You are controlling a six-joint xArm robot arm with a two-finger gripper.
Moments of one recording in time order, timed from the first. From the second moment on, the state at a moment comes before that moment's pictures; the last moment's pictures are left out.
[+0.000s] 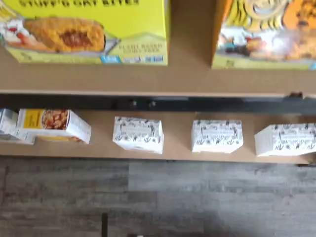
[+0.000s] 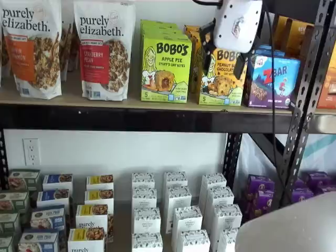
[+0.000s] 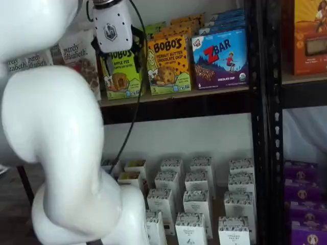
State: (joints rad) arm 0.21 -0.70 -1.12 0.02 1.60 0.22
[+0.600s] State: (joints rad) arm 0.27 -0.51 -1.26 -0.08 1.54 0.28
